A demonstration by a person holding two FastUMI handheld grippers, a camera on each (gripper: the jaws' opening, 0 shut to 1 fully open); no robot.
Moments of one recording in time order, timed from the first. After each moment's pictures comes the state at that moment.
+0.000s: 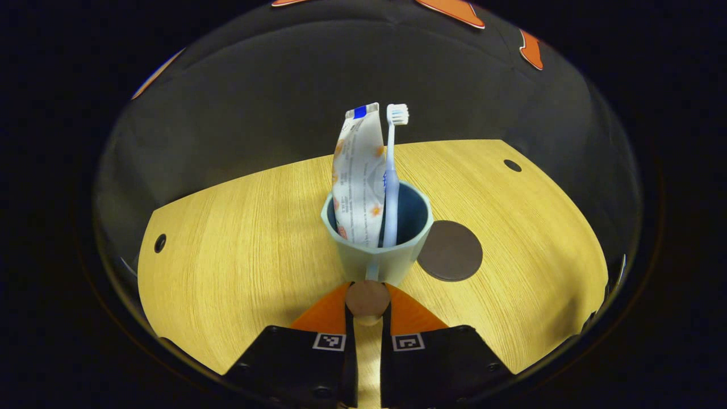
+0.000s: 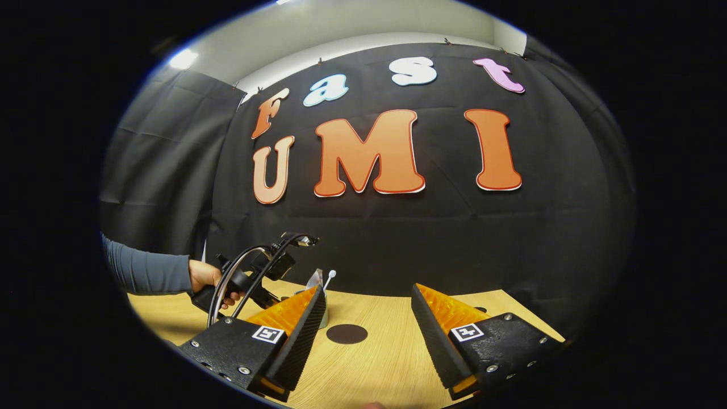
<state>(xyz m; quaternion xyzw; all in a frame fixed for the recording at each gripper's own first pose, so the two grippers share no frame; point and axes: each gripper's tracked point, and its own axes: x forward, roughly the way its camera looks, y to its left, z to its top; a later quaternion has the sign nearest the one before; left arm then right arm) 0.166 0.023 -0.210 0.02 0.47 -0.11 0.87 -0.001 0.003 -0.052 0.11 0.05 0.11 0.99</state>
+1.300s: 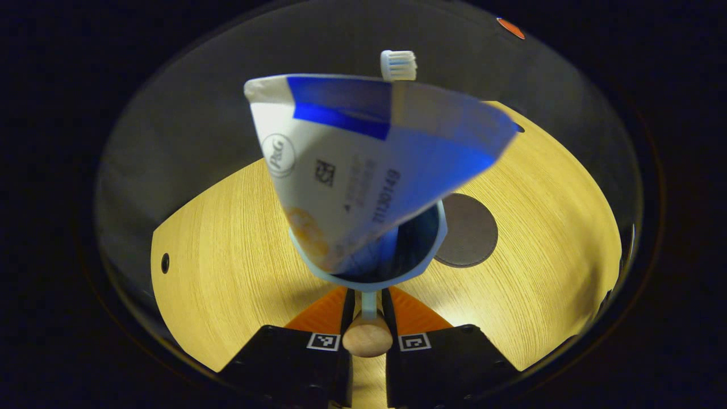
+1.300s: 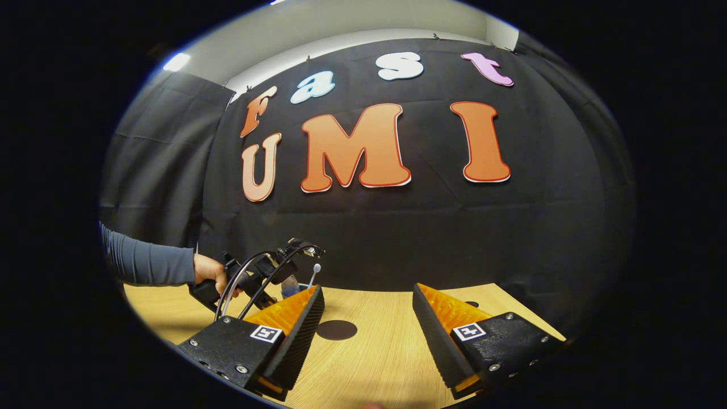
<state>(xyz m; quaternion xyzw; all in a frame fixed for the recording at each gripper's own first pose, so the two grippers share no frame) 0.239 -0.017 -0.229 0.09 0.53 -0.13 0.83 0.001 -0.017 -0.067 0.12 0.06 0.09 0.99</state>
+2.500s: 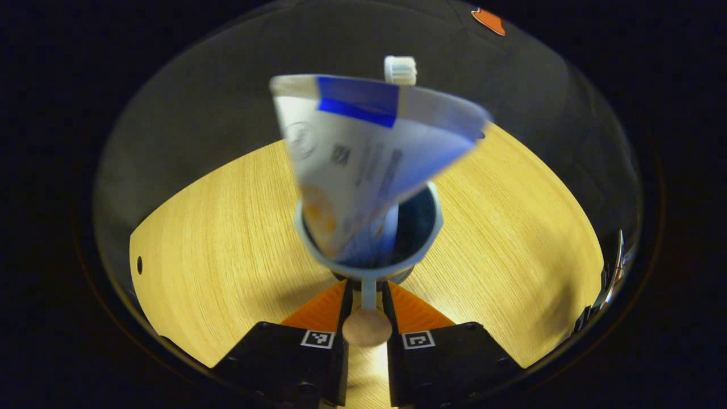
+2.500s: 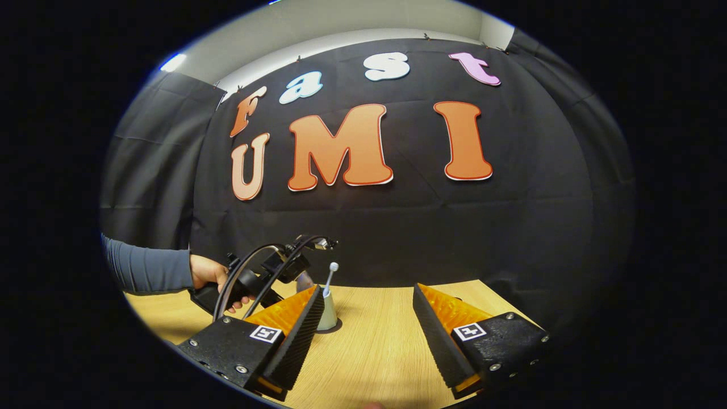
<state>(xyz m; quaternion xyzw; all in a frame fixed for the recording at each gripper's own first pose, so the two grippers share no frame) 0.239 -0.016 -0.207 0.06 0.51 -0.18 0.84 -0.013 -0.045 -0.077 0.12 0.07 0.06 0.99</state>
